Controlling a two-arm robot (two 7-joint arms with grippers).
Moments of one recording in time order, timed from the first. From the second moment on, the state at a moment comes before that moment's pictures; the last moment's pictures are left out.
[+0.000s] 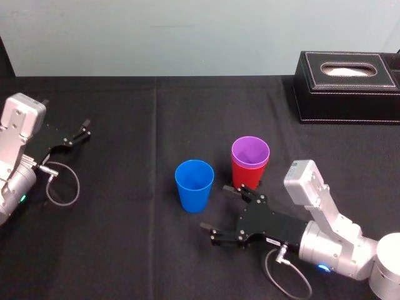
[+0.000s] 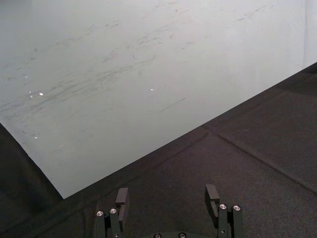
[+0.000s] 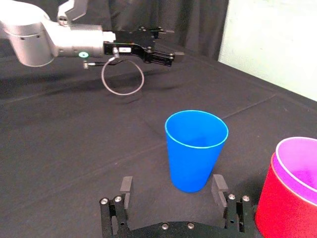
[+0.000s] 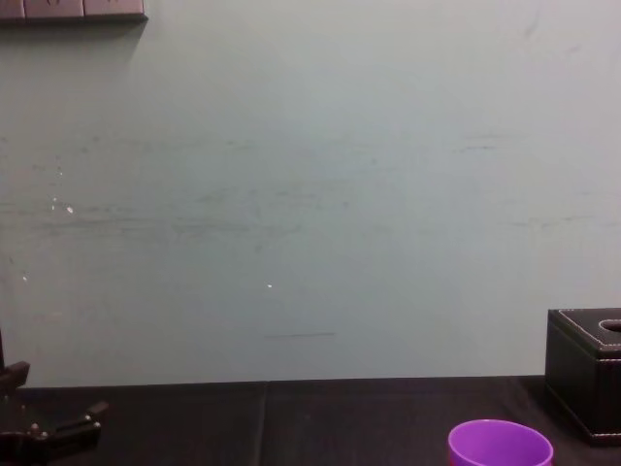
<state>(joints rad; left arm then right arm) -0.20 0.60 0.45 -1.41 -0.25 -0.12 0.03 0.02 0.57 -0.48 -1.64 0.31 -0.04 0.54</state>
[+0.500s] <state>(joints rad) -0.20 0.60 0.45 -1.41 -0.25 -0.12 0.03 0.07 0.47 -0.49 -1.56 0.29 -0.02 0.49</state>
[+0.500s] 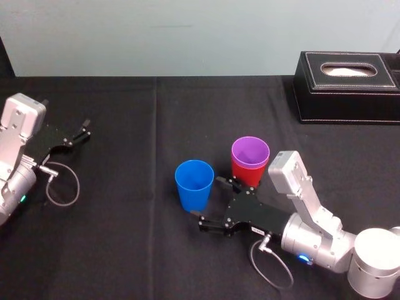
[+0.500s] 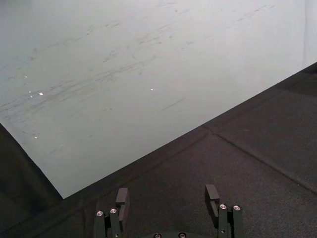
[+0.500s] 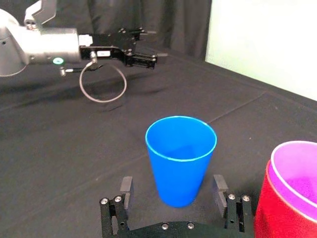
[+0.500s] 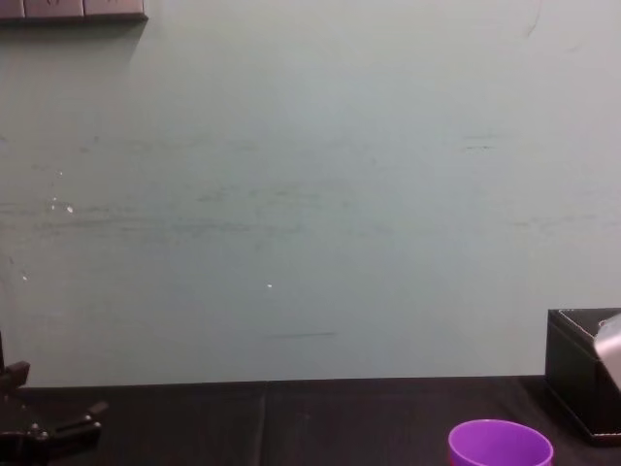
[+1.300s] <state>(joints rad) -0.20 0.60 0.45 -1.41 -0.25 -0.12 0.03 0.13 0.37 -0.50 -1.48 0.22 -0.05 0.46</state>
